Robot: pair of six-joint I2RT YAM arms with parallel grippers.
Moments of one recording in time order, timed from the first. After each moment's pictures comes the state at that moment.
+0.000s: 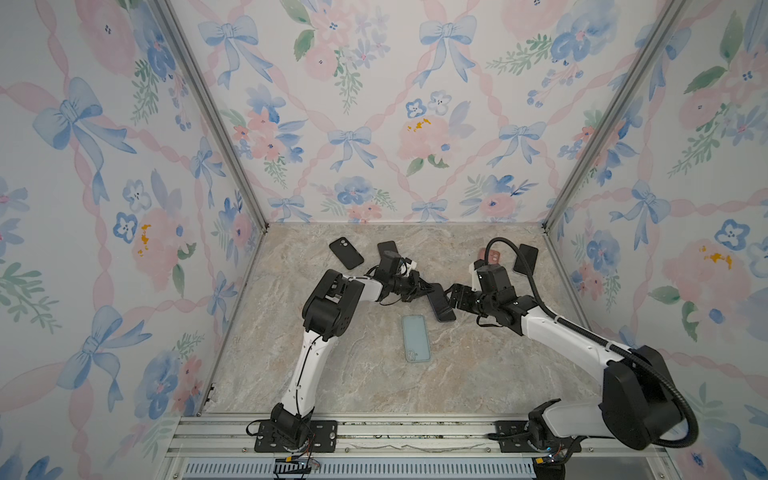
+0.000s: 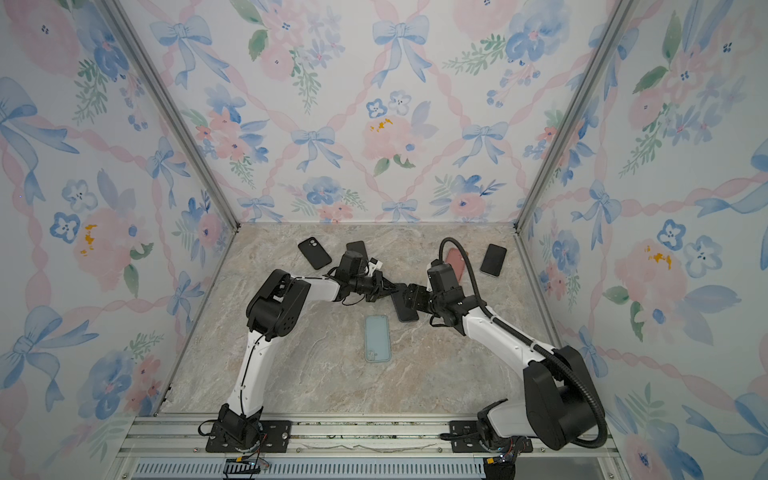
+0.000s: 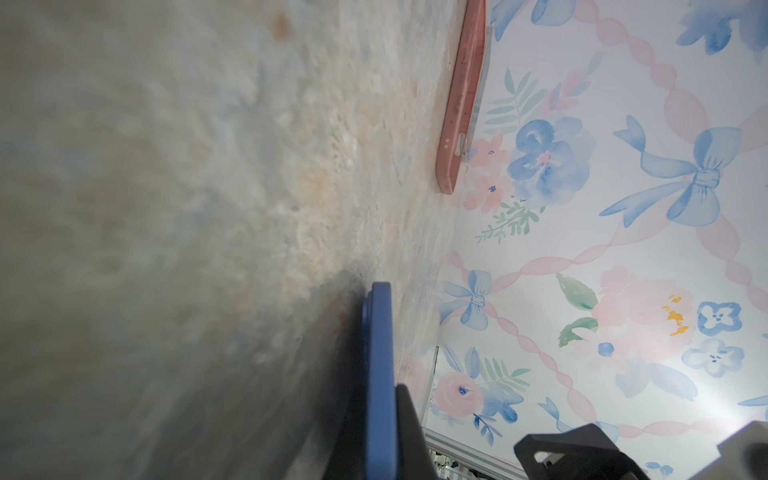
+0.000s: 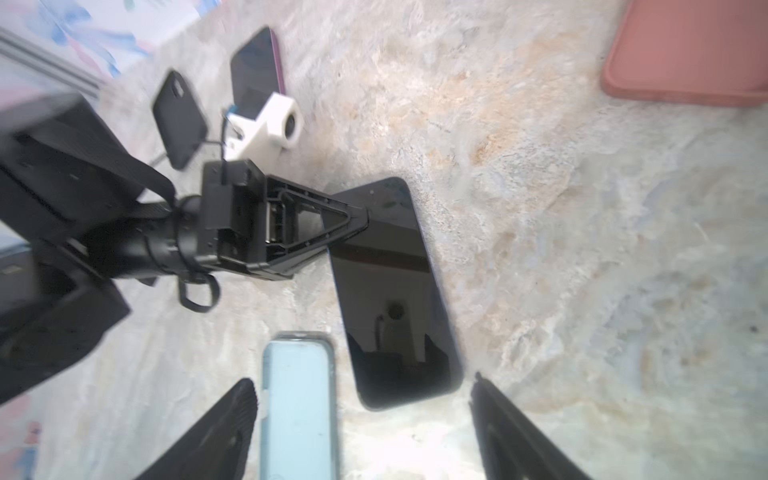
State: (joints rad) left arm -0.50 2.36 1.44 0.30 0.86 -1.09; right arm 0.45 1.31 0.79 -0.20 -0.10 0.71
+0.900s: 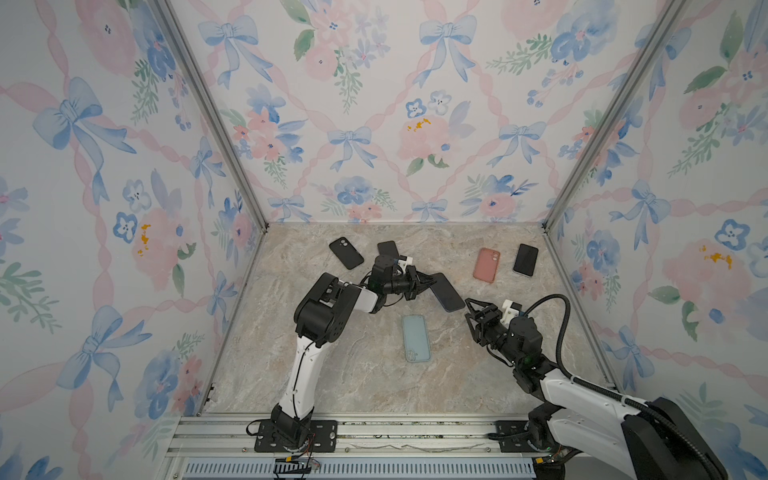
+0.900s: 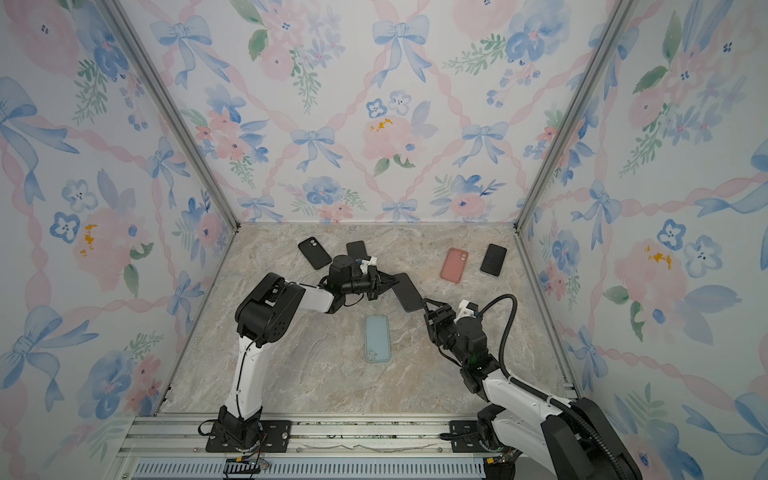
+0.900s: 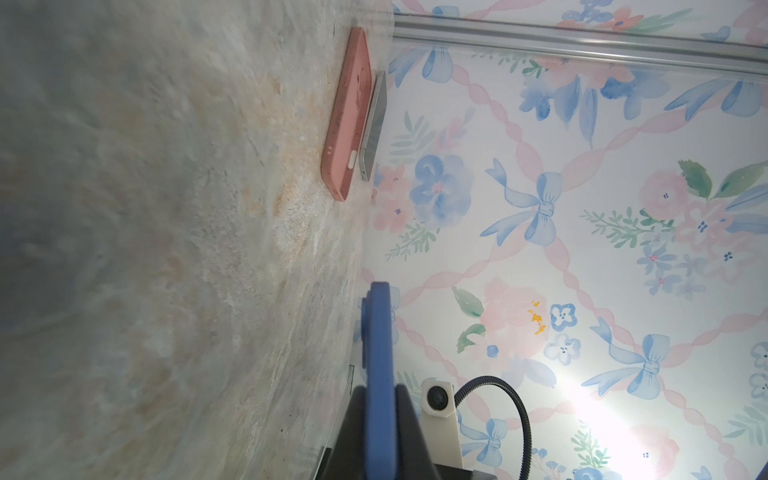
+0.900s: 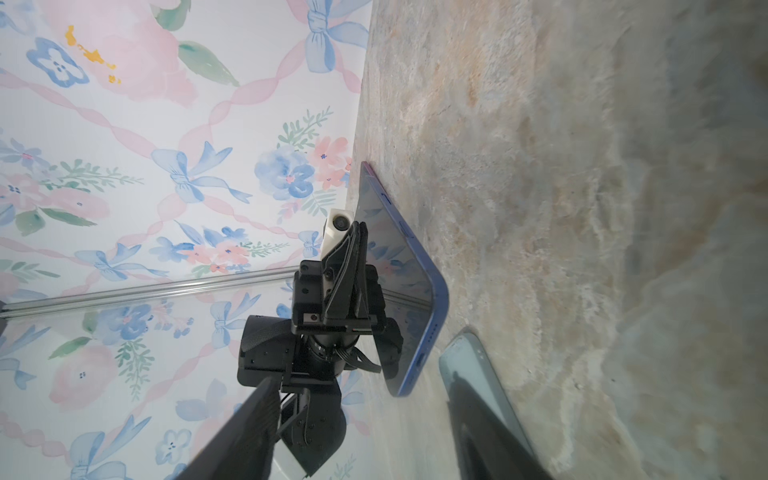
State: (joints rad) left arm -0.52 2.24 1.23 0.82 0.82 -1.51; right arm 0.45 1.10 0.19 0.69 -0.07 1.54
